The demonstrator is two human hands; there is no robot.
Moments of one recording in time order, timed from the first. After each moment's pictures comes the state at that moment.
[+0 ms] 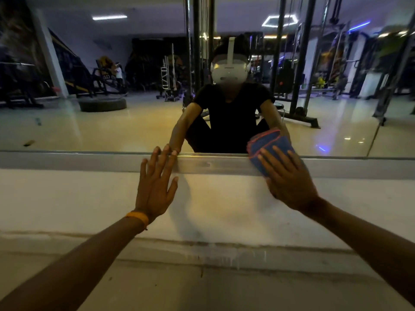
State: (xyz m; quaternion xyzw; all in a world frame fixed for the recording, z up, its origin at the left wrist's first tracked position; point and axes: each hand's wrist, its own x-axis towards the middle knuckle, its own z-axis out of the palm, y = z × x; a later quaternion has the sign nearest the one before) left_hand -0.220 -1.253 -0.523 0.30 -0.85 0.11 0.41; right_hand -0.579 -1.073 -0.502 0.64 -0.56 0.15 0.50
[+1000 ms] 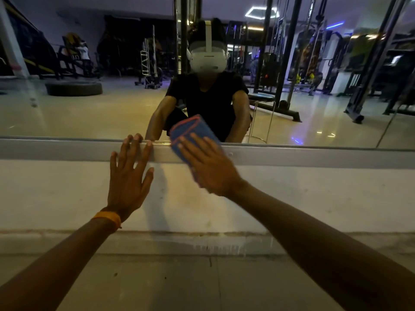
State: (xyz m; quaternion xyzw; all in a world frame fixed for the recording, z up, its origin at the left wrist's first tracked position) left_hand -0.124 -1.311 -0.538 0.30 -0.84 0.11 0.44; right_hand -0.365 -1.194 -0.486 0.73 -0.52 0.13 0.43
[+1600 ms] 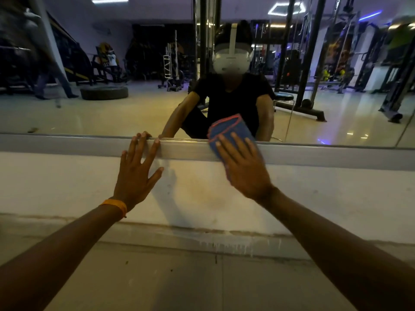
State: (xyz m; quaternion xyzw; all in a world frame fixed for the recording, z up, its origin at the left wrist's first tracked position) left_hand -0.122 -1.301 -0.531 0.33 -0.85 0.12 0.39; right_hand -0.433 -1.157 -0.507 0.67 -0.55 0.19 0.46
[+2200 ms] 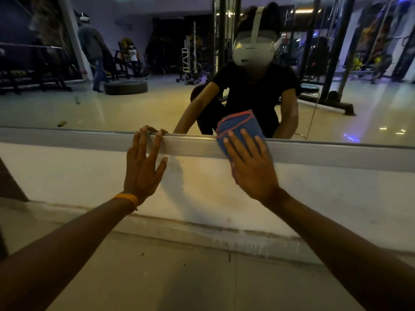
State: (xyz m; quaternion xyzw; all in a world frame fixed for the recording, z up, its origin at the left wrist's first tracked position) left_hand -0.112 -1.307 -0.530 0.38 -0.82 0.10 0.42; right_hand -0.413 -1.176 -0.514 0.65 -0.57 0.21 0.46
